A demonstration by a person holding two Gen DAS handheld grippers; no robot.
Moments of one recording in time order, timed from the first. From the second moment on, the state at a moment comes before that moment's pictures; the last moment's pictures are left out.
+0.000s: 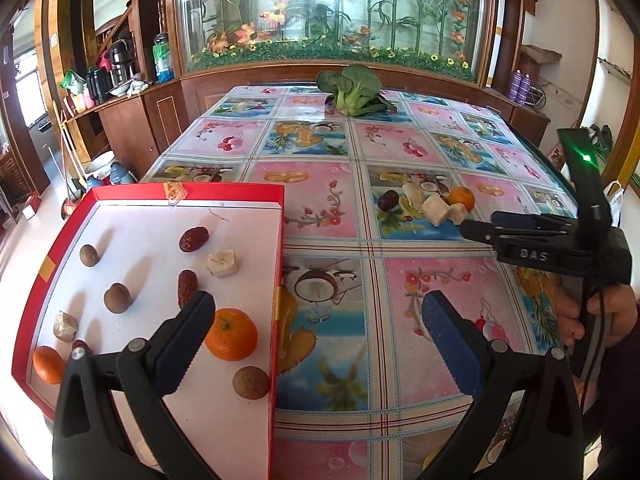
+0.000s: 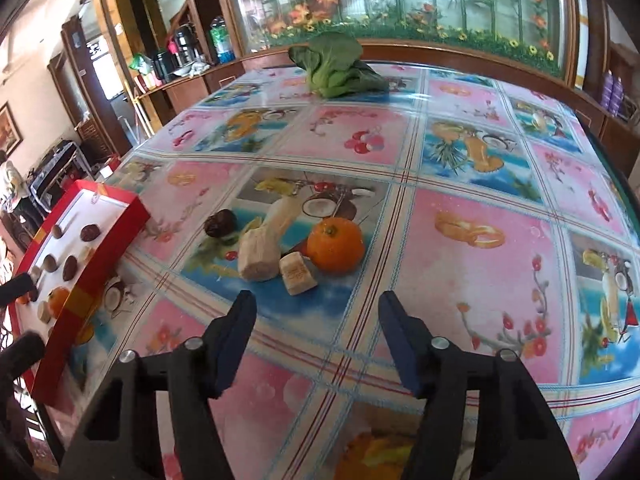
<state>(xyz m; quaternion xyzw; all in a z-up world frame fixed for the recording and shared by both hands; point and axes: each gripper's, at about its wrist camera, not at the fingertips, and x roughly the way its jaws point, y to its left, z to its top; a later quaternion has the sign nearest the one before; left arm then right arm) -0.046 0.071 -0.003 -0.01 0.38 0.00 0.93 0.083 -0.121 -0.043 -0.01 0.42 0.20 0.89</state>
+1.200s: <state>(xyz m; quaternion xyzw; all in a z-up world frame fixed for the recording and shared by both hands) 0.079 -0.031 -0.027 0.12 0.42 -0.06 0.90 0.107 -0.188 -0.040 0.08 0.51 0.23 0.83</state>
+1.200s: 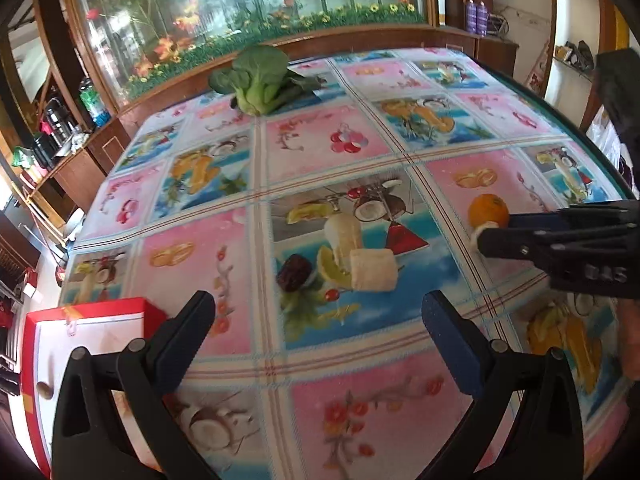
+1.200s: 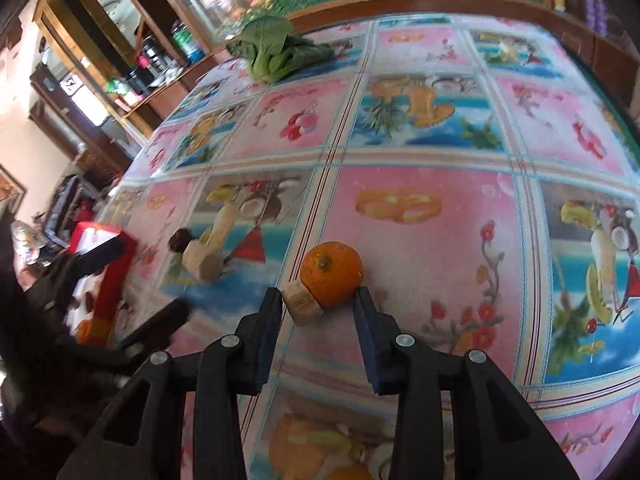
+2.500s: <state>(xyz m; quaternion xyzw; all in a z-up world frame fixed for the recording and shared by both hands) -0.009 -0.004 -0.041 0.08 0.46 -0.12 0.88 0.079 -0.150 -0.042 -0.05 0.46 0.19 0.87</state>
